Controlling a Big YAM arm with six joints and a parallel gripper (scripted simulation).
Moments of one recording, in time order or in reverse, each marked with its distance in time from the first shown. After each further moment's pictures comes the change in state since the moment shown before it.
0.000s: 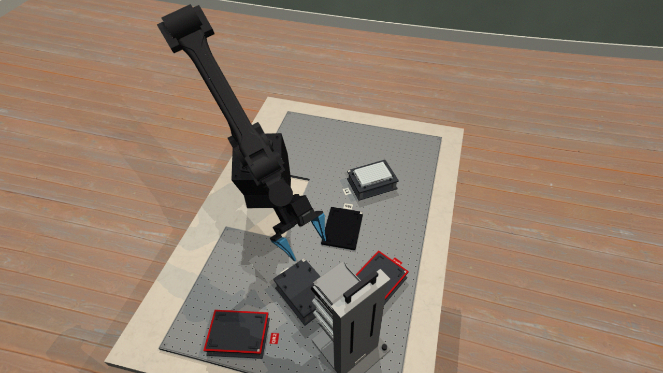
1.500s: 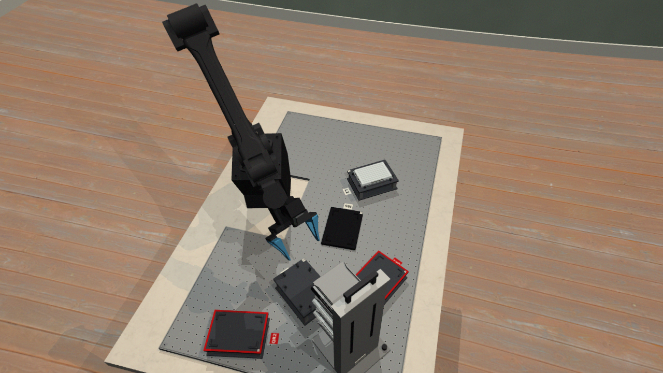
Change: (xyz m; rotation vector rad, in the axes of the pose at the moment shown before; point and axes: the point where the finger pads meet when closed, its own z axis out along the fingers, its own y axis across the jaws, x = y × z) arm 0.049 0.001 0.004 -0.003 0.007 0.006
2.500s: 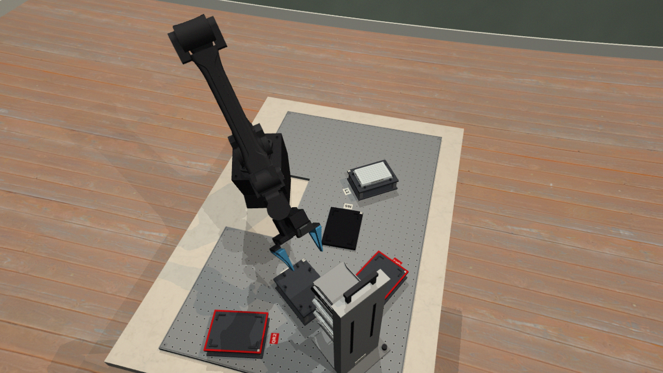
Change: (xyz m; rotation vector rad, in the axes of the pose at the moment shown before) arm 0.009 -0.002 0.033 0.005 -0.013 -0.005
